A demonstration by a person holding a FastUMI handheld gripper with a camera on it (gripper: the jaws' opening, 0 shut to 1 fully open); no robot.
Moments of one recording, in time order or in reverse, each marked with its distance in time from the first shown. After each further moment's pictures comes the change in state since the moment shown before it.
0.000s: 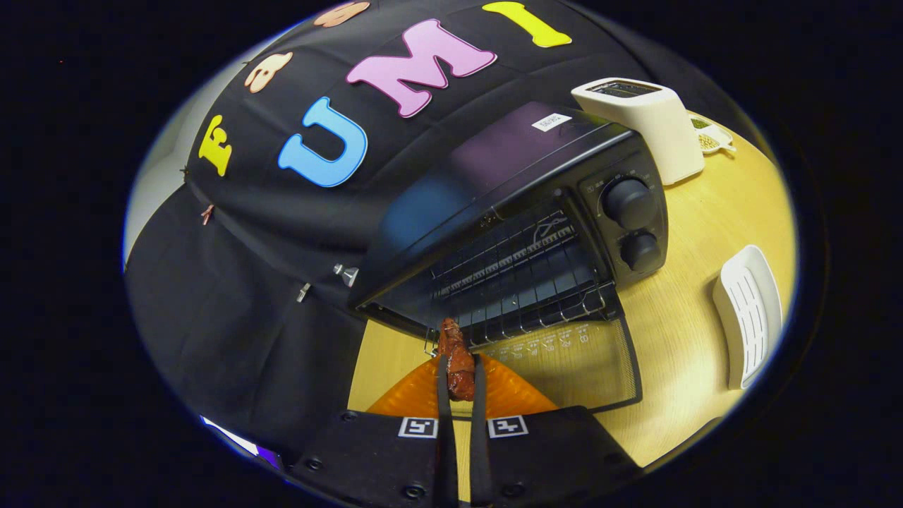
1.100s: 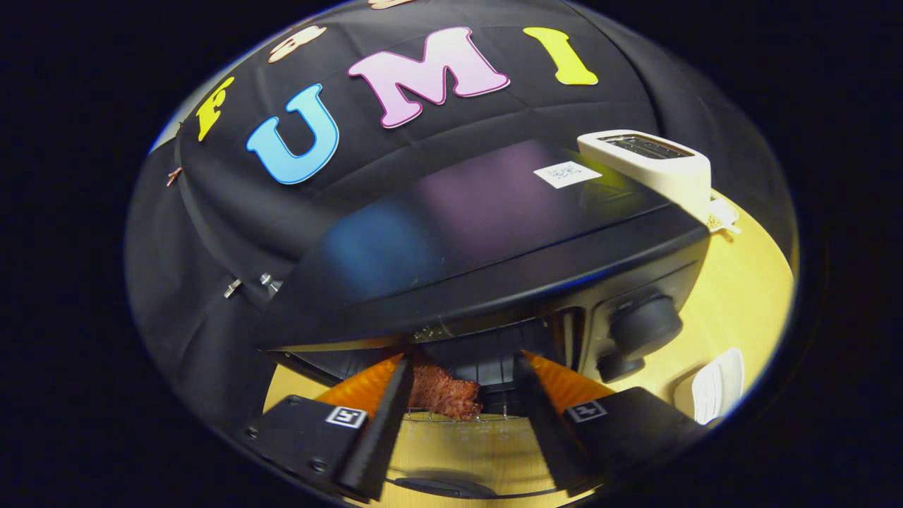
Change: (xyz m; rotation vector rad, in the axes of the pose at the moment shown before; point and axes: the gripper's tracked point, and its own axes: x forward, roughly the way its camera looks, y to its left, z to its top) arm 0.054 -0.055 0.068 -0.242 -0.161 -0.242
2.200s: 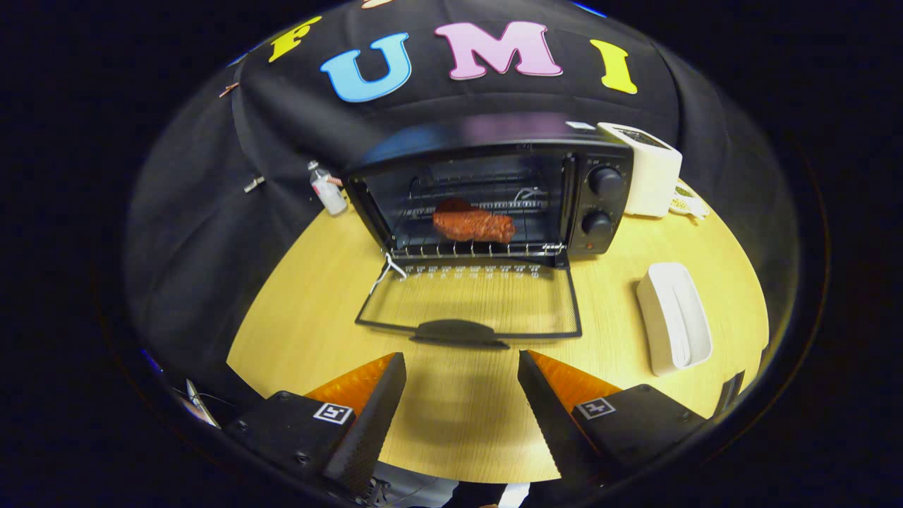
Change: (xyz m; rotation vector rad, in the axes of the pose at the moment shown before) arm -0.142 0.032 -0.156 -0.262 0.242 -0.019
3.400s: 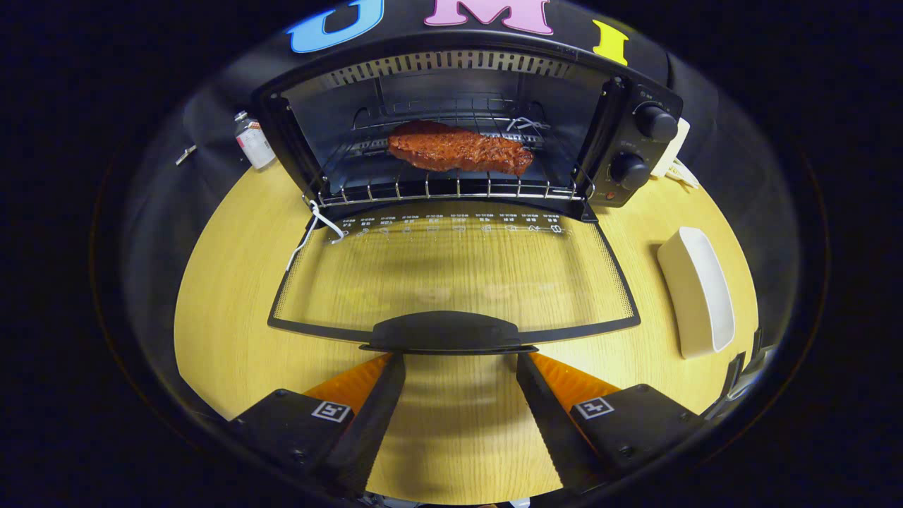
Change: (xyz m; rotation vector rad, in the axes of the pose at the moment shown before) arm 0.081 -0.008 -0.023 0.031 0.160 -0.246
